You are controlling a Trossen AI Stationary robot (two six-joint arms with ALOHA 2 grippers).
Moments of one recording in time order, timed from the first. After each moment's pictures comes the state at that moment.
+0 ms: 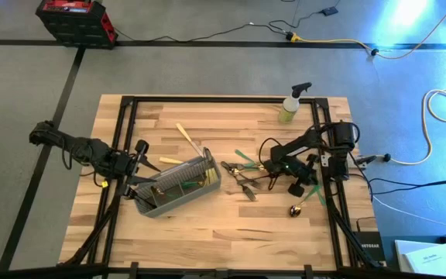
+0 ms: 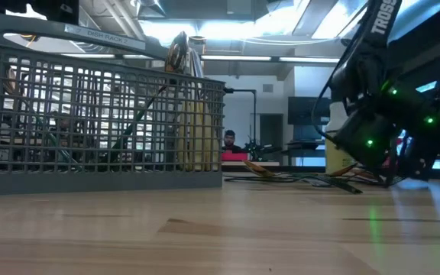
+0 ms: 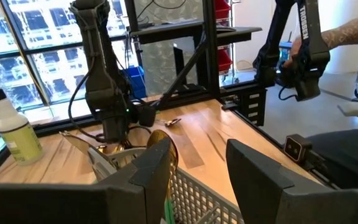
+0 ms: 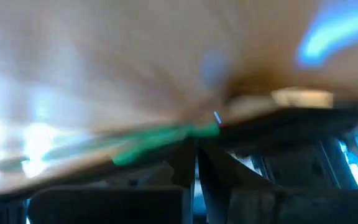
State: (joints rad) left arm -0.39 0.32 0.36 -0.10 -0.16 0.13; right arm -0.07 1.92 0.75 -1.25 -0.29 0.47
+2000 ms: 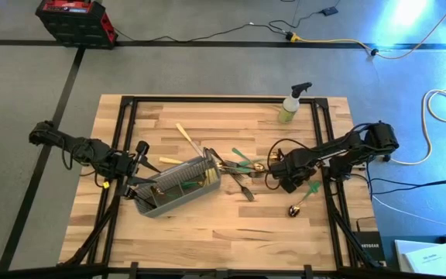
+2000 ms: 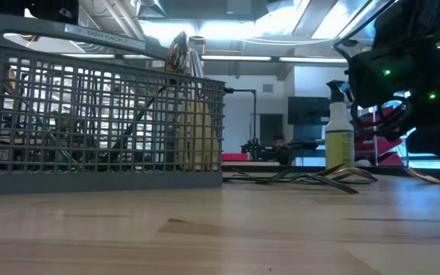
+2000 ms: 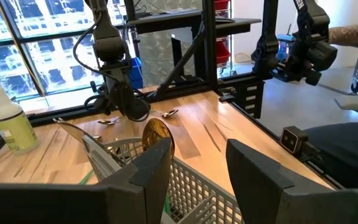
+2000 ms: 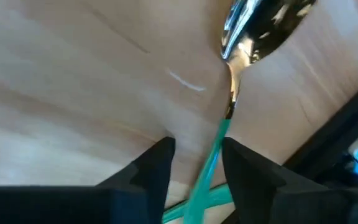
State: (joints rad) left arm -0.39 0.32 0.36 -0.14 -0.16 0.11; right arm 0.09 1.52 0.63 -1.02 -0.04 1.02
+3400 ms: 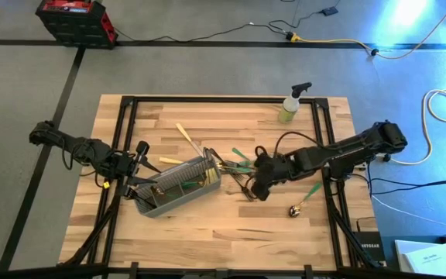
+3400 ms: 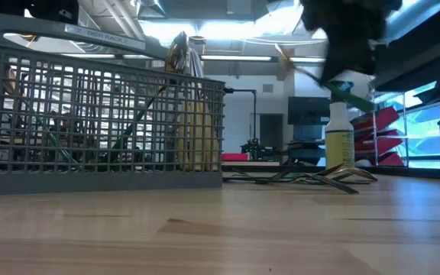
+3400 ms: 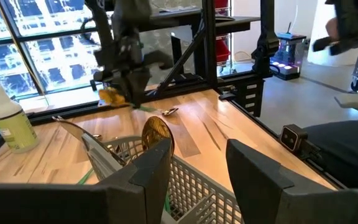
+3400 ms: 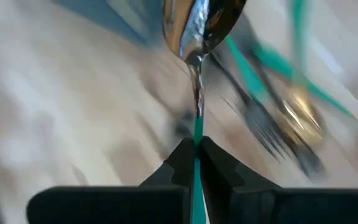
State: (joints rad) left arm -0.39 0.32 0.36 -0.14 -0.16 0.11; right arm 0.27 1.41 1.02 -0.62 0.18 0.85
